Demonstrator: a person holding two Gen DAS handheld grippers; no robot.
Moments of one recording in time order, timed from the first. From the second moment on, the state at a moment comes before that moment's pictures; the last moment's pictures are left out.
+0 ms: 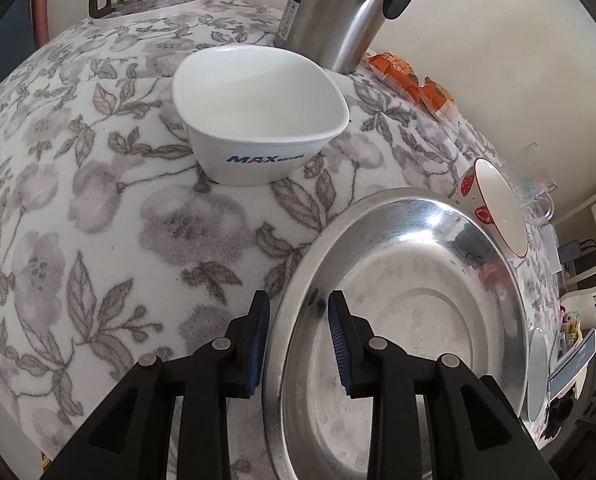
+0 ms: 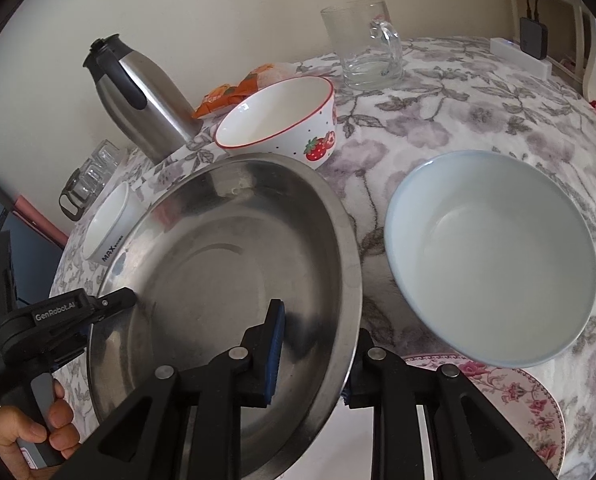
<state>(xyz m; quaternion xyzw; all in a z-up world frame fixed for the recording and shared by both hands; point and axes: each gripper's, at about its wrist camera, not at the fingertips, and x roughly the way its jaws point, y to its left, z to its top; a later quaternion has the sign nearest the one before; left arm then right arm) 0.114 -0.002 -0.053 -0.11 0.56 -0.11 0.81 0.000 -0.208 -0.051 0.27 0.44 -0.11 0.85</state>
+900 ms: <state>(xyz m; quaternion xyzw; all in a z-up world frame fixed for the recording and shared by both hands) 0.112 0.013 -0.042 -0.11 0.54 -0.11 0.83 -0.006 -0.211 -0.032 0.24 0.43 -0.14 0.86</state>
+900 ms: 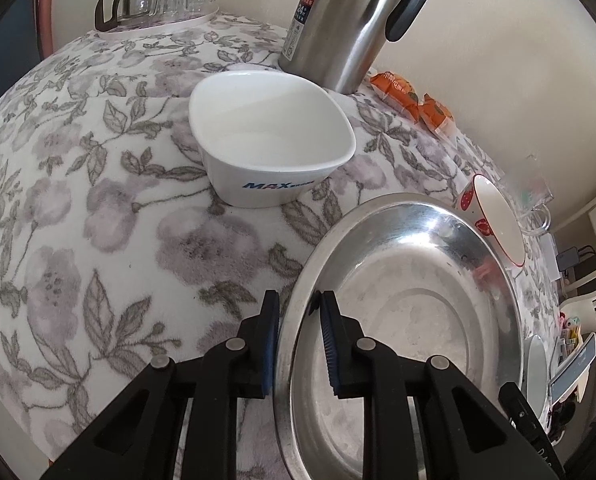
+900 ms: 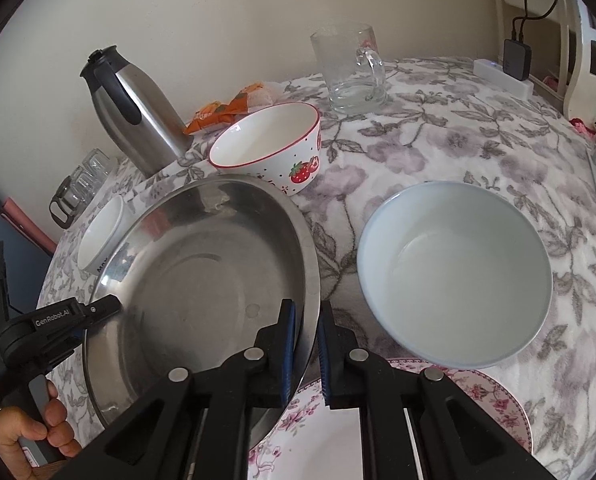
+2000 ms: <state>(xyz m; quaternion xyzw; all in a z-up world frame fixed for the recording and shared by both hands) 0.092 0.008 -0.004 -0.05 0.54 -0.09 0.84 -0.016 -0.194 -0.012 0.21 0.44 -0.15 0.86</state>
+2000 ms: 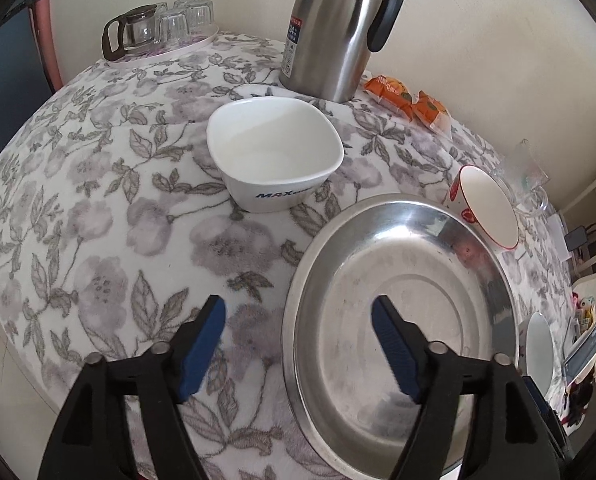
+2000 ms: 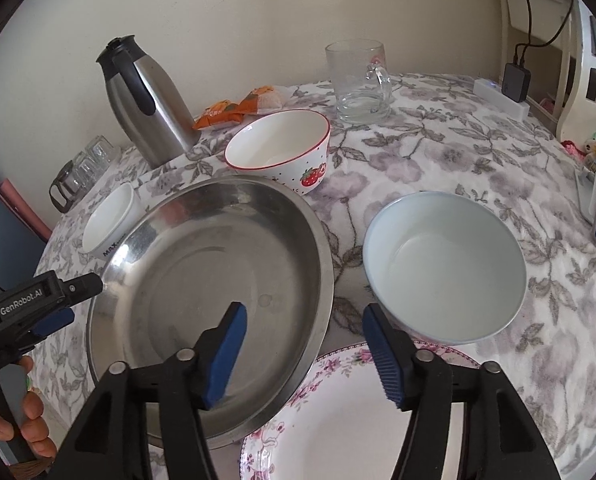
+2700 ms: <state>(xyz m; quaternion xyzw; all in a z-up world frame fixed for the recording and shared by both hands) 0.059 0.012 0.013 -0.03 0.48 -0.09 0.87 -0.049 -0.194 -0.003 0.20 0.41 -0.19 0.87</state>
